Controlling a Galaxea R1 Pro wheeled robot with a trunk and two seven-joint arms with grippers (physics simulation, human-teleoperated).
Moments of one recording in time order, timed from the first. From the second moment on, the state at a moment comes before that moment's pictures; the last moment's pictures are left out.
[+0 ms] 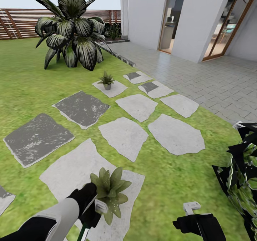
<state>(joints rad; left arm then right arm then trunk) -0.80 -0.10 -0.11 -0.16 -0.44 1.01 -0.36 -0.18 0.03 -0.25 -1.19 0.50 0.76 0.49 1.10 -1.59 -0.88</state>
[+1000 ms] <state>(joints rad) -0.70 -0.10 -0.11 -0.16 -0.45 1.01 -0.36 -0.18 0.03 -0.25 -1.19 0.50 0.76 0.49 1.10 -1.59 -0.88</state>
